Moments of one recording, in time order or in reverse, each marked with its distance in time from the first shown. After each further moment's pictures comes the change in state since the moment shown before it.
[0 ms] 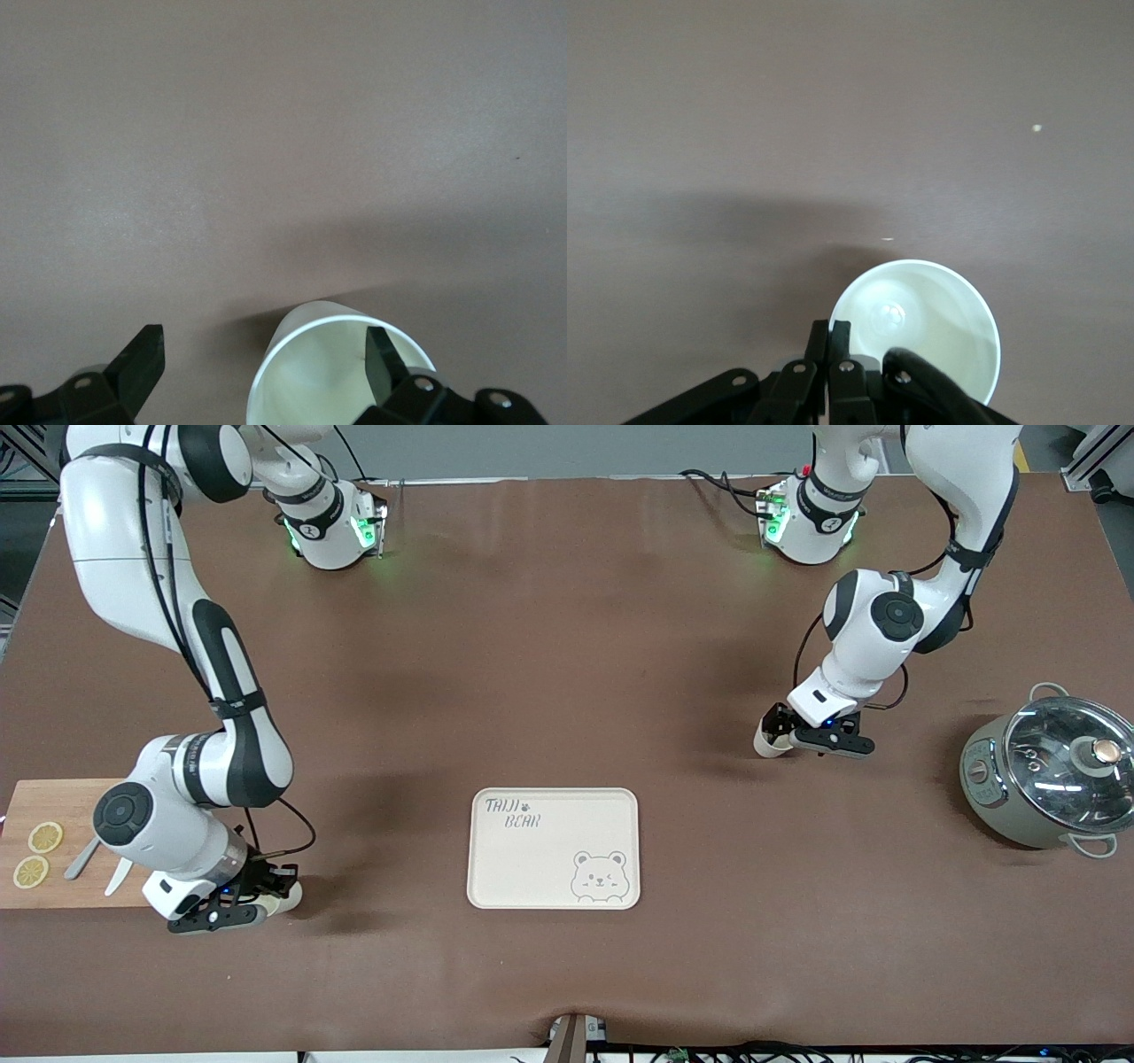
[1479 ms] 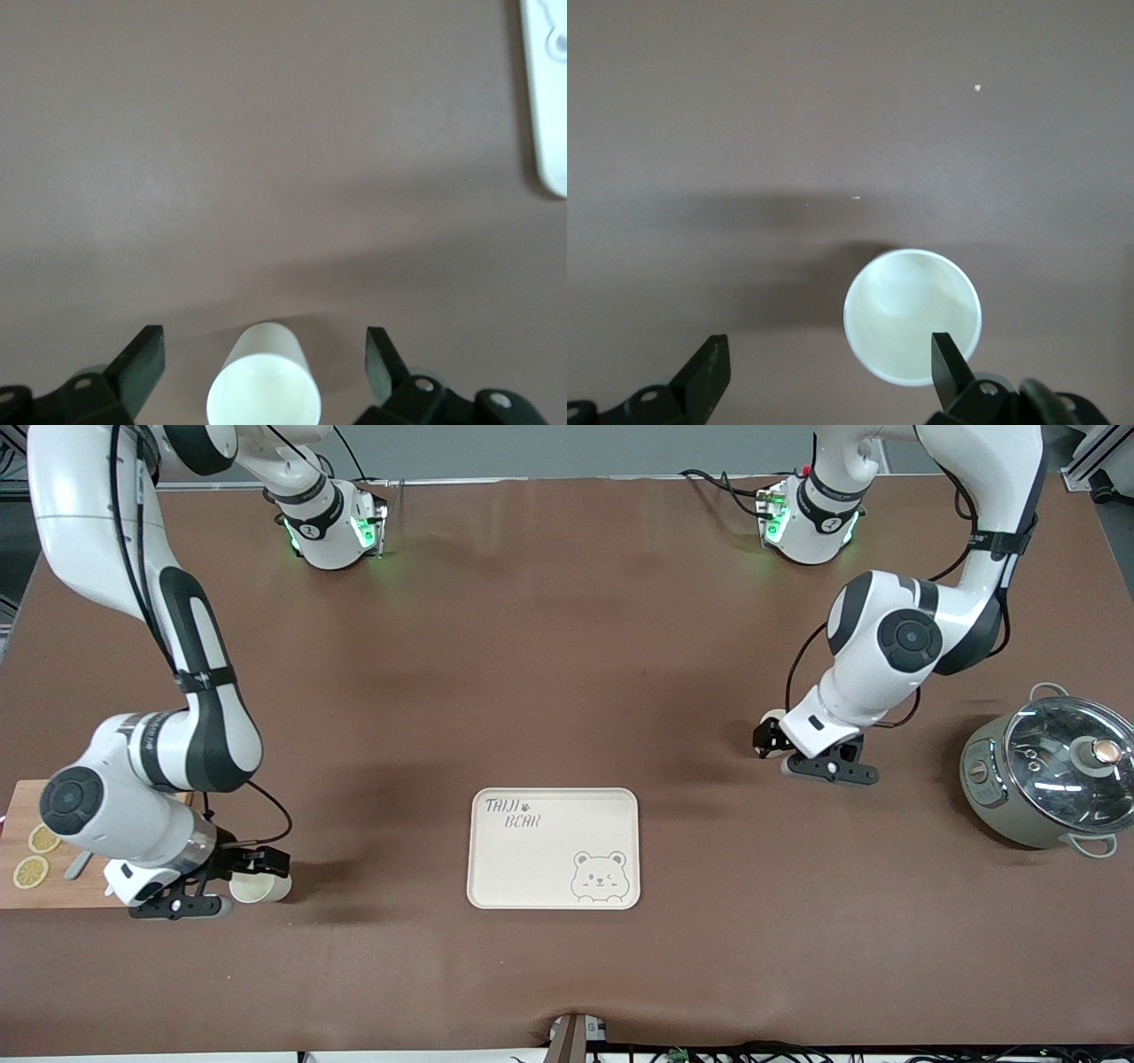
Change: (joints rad) left arm -0.058 -0.039 0.001 0.297 -0.001 -0.443 -0.075; right arm -0.034 -0.072 -0.003 -0.053 0.003 -0.053 0.052
